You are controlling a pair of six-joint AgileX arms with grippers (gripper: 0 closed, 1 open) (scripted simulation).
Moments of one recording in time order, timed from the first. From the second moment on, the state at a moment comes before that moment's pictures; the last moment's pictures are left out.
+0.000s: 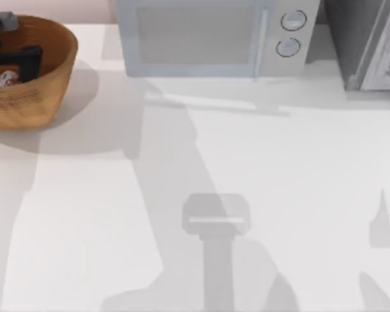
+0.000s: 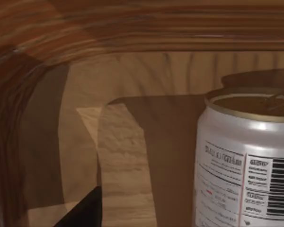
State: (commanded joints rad) left arm 0.09 2.58 2.31 -1.21 0.14 0.12; right arm 0.00 0.00 0.00 0.00 0.00 0.00
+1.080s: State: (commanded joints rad) left arm 0.09 2.58 2.31 -1.21 0.14 0.12; right arm 0.00 0.00 0.00 0.00 0.00 0.00
